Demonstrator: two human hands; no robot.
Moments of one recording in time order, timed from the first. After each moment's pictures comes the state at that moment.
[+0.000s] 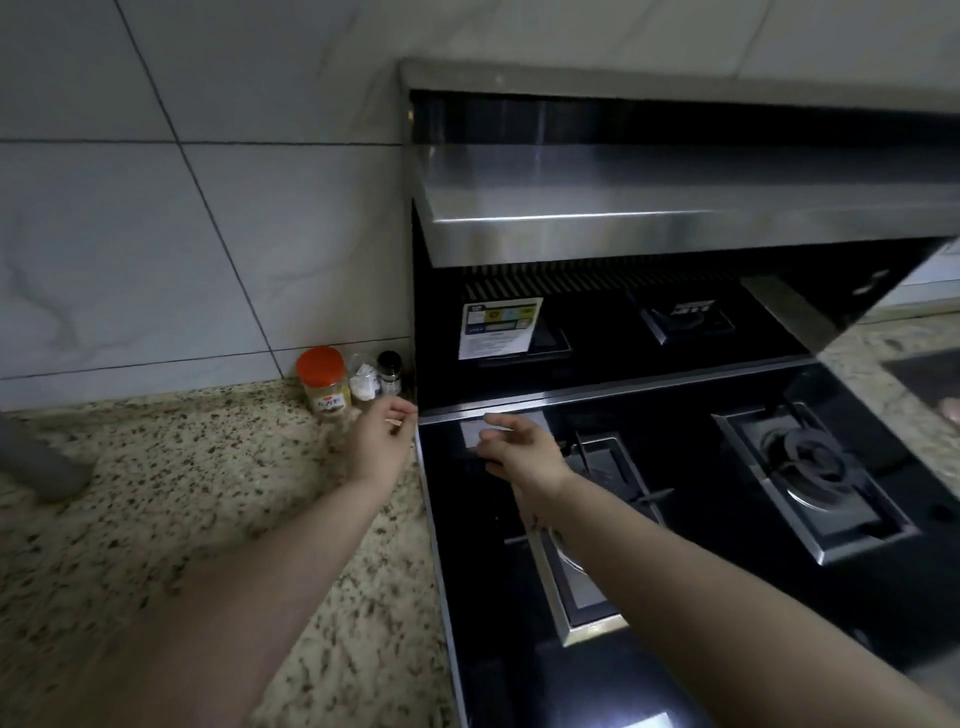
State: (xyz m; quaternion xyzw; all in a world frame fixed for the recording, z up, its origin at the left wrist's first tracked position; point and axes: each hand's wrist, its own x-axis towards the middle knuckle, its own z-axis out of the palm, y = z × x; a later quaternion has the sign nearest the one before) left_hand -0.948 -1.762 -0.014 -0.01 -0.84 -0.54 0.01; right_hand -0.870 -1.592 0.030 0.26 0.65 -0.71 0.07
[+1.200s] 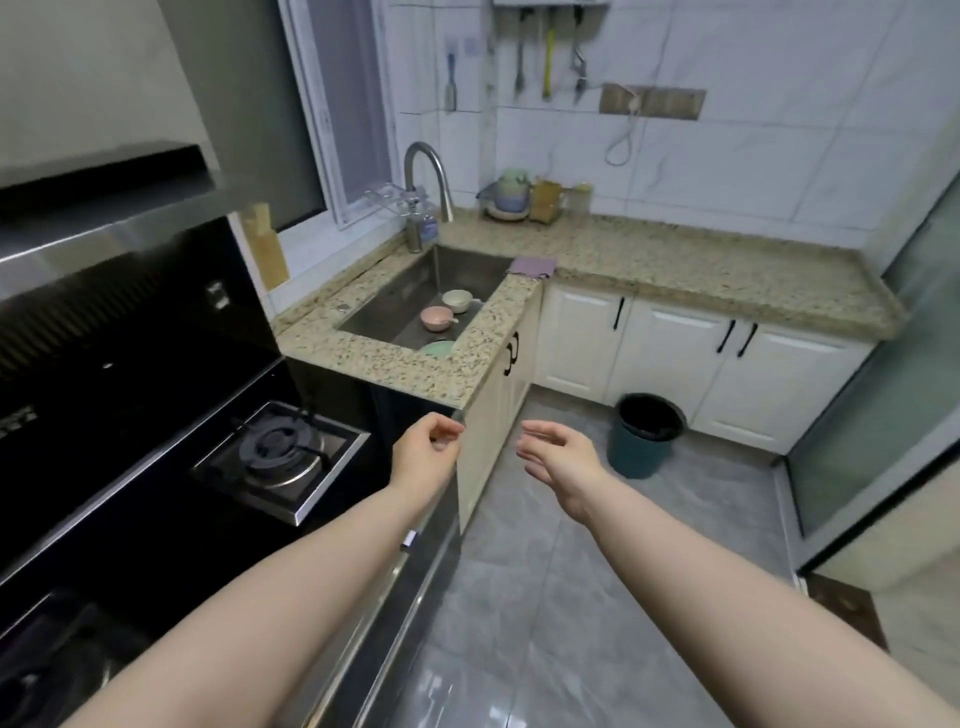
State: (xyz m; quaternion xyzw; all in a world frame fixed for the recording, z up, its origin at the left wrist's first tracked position) left_hand -0.482 -1.165 0.069 -0.44 -0.74 -0.45 -0.25; right_hand -0.304 -1.114 0.083 0.51 0.43 -0.65 -0.36
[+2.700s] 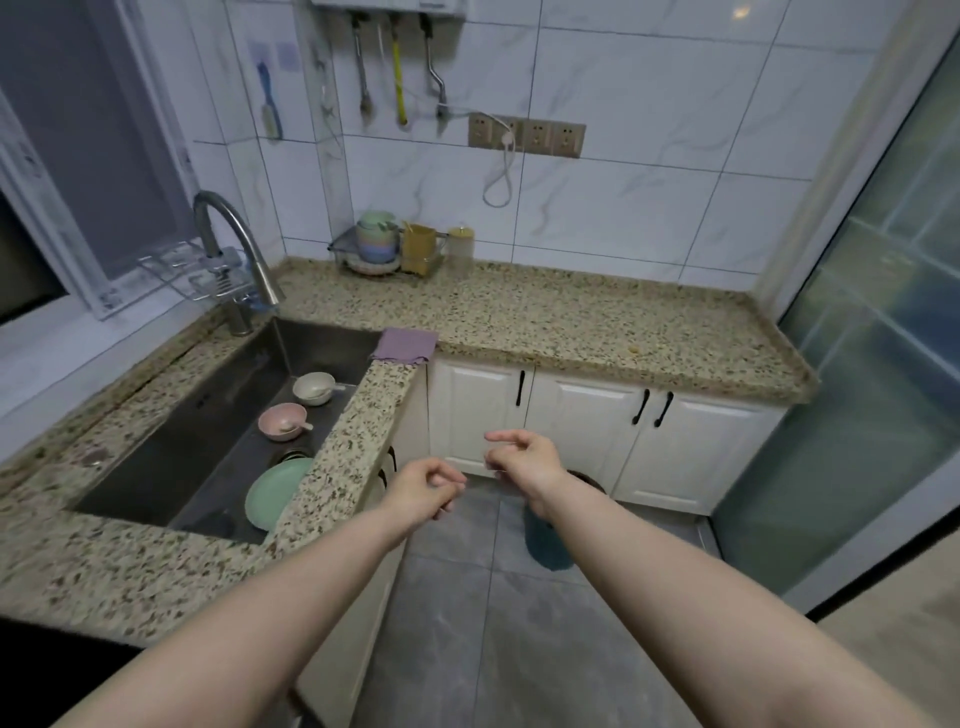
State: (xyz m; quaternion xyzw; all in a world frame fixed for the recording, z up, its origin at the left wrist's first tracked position) left_hand -0.427 -0.714 0.049 -0.51 -0.63 -0.36 -0.46; right_hand -0.271 -0.678 0.081 0.59 0.45 -0.56 -0.38
